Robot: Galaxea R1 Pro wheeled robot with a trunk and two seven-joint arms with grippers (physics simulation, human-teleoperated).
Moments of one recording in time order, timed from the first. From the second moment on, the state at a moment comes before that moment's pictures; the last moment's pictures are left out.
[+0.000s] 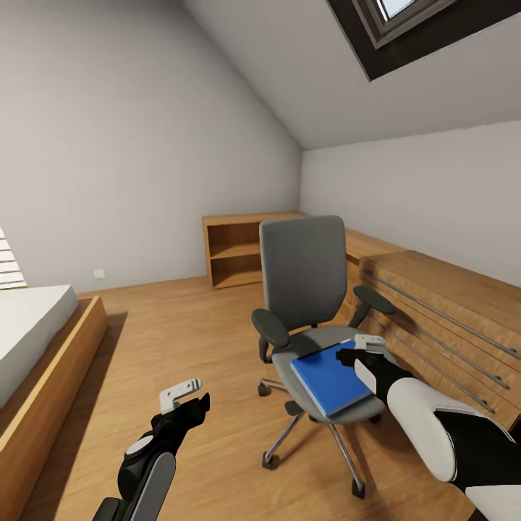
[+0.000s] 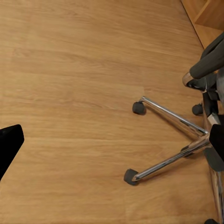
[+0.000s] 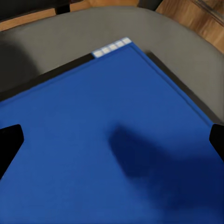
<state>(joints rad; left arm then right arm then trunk) -0.13 -0.10 -0.17 -1.60 0.46 0.56 0.51 -1.02 -0.05 -0.09 -0.11 0.02 0.15 -0.14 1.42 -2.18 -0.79</state>
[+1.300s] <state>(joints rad) -0.13 -0.09 -0.18 -1.59 0.45 0.56 0.51 -1.02 -0.05 -0.09 -0.16 0.02 0.16 -0.14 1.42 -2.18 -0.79</state>
